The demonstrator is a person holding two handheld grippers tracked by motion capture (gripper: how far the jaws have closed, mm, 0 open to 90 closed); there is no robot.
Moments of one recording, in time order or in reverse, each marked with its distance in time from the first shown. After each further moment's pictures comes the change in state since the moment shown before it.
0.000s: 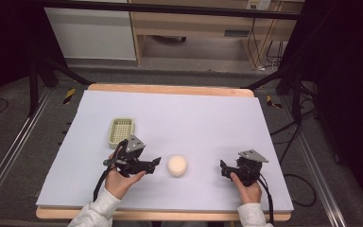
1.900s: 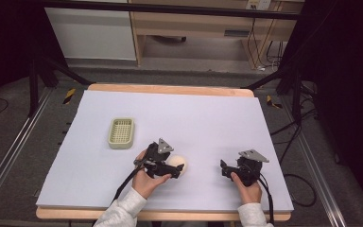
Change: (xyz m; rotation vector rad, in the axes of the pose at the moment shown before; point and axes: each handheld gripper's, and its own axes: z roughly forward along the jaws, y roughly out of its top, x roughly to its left) left arm -0.043 0.008 0.061 0.093 -0.064 0.033; right arm -0.002 0.000 0.000 0.001 0.006 0.007
